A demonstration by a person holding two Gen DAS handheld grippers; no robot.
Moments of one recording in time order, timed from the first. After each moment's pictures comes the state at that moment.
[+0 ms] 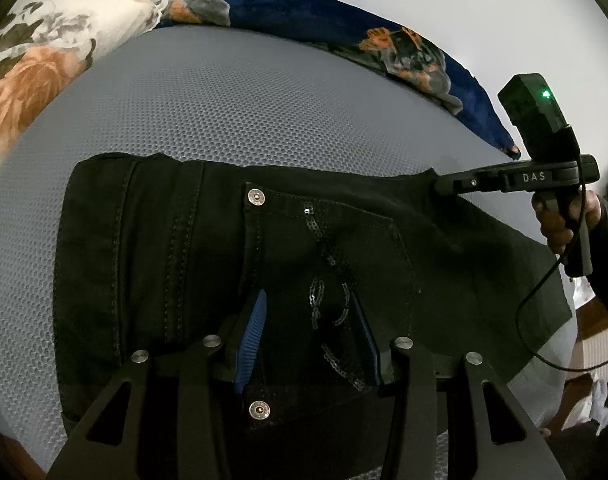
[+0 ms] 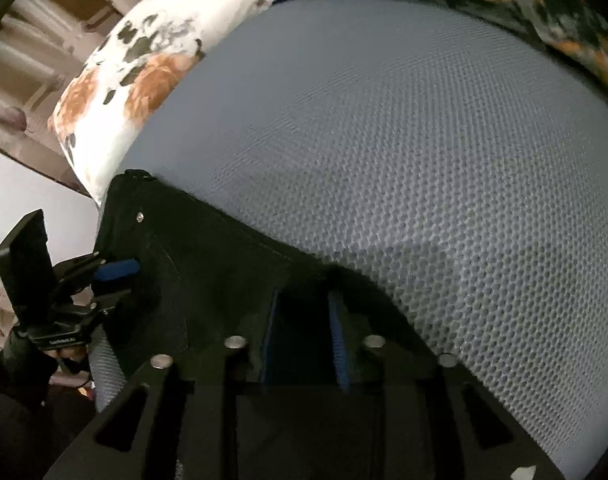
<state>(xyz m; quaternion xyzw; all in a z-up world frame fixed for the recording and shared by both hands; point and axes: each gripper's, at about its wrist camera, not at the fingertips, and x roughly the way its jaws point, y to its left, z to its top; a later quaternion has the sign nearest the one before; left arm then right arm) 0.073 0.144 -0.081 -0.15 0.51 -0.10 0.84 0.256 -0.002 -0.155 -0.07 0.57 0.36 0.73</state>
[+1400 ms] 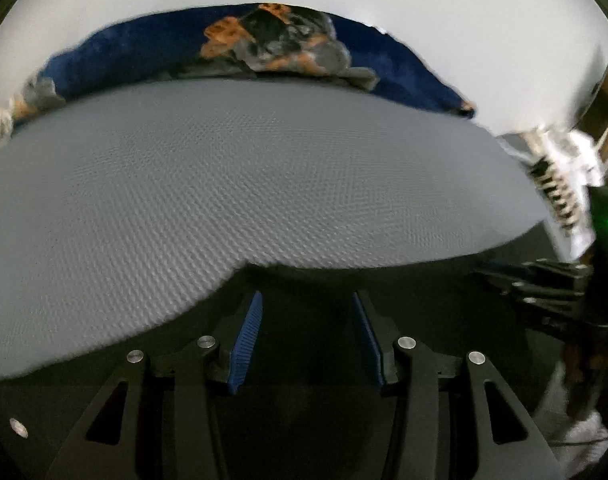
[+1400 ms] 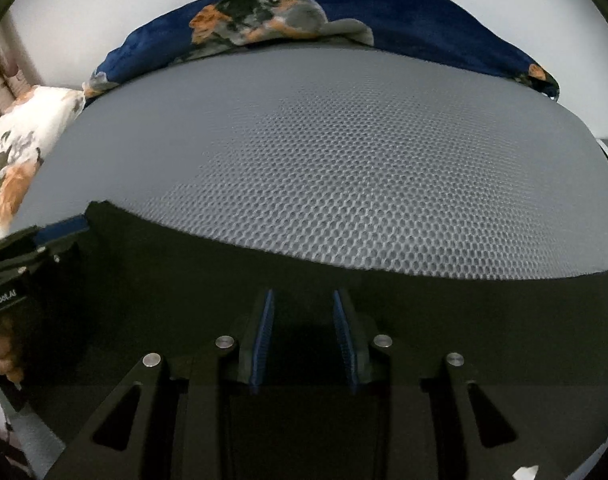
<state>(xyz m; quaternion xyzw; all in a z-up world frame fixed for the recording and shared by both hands) 0.200 -0.025 -0.069 -0.03 0.49 -0.18 0.85 0.172 -0.172 -0.155 0.00 0.49 0.03 0.87</state>
